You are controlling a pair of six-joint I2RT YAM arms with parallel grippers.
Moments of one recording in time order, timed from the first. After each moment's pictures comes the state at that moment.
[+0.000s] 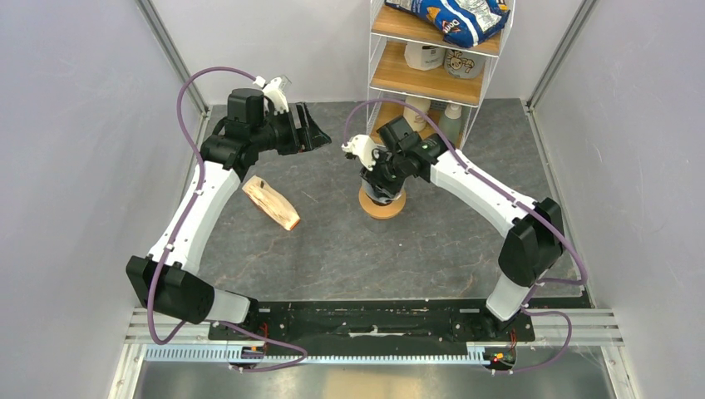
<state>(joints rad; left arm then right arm) -0.27 1.40 1.47 -0.59 0.42 -0.42 0.65 1.72 1.55 -0.82 -0.26 -0.45</state>
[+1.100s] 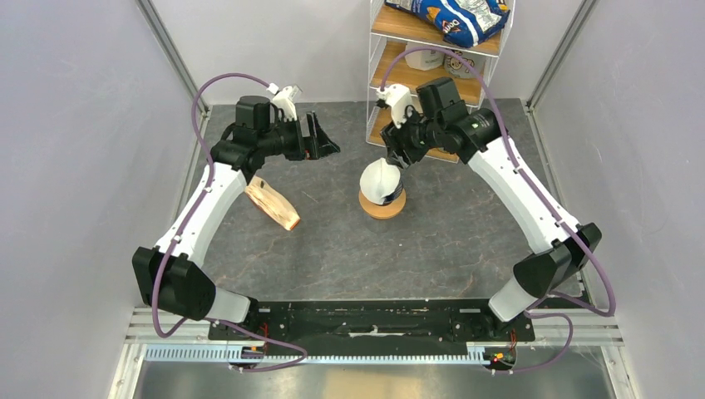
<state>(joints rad) -0.27 1.42 1.37 -0.48 0.55 -0.36 0.55 1.61 1.82 -0.96 -0.27 -0.28</state>
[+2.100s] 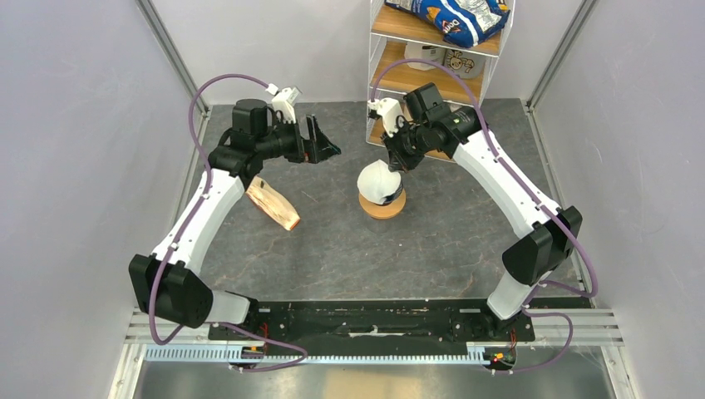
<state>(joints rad) -0.27 1.38 1.33 -0.43 0.58 -0.33 0.53 1.71 1.82 -1.03 -0.31 -0.26</state>
